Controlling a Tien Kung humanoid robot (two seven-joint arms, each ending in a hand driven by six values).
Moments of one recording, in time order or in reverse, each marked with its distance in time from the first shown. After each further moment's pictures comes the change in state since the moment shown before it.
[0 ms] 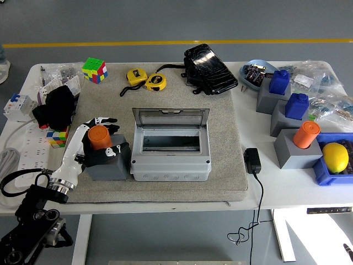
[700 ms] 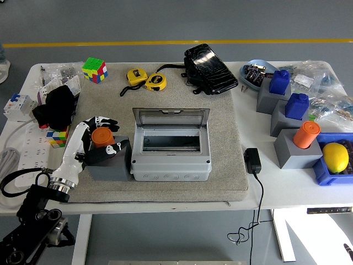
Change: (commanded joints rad) left arm 0.000 -0.002 0.019 -0.010 0.007 0.031 -0.005; right arm 0.000 -0.002 -0.003 0.000 -0.001 0.000 0.000
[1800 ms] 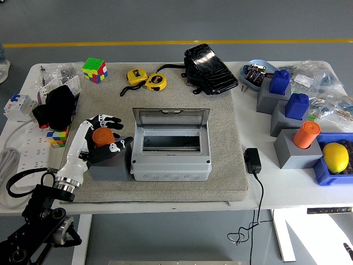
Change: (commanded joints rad) left arm -0.015 -0.010 0.033 -0.006 -0.070 0.011 -0.025; right arm 0.003 0.000 0.002 0.000 -0.001 0.000 -0.002
